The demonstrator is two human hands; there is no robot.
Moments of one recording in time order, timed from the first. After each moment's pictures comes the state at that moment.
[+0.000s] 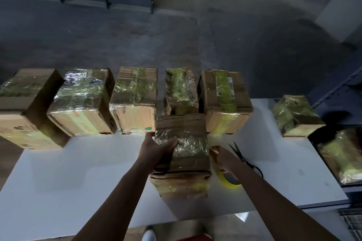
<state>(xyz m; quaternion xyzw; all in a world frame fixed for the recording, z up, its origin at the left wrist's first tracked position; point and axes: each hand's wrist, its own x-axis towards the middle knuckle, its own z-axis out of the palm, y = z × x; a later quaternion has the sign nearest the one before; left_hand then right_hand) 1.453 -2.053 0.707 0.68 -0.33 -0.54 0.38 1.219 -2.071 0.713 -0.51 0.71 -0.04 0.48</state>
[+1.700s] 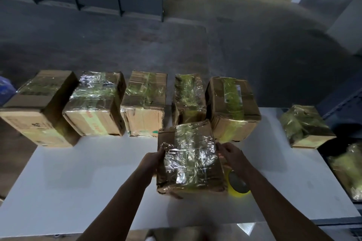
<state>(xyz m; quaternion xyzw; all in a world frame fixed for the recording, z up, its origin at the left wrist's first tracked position) 1.471 -2.037 0.689 0.69 -0.20 -0.60 0.34 1.216 -2.072 0.721 -0.50 0.67 -0.23 0.49</state>
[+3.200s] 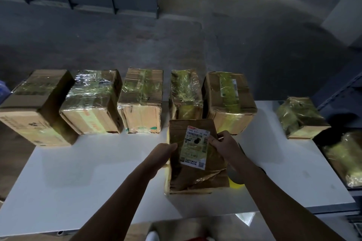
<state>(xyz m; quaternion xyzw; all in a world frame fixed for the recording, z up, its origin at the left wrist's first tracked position) 1.452 -2.036 0.716 0.62 -0.41 -0.62 0.24 1.232 -2.080 0.725 -0.51 0.70 -0.23 0.44</state>
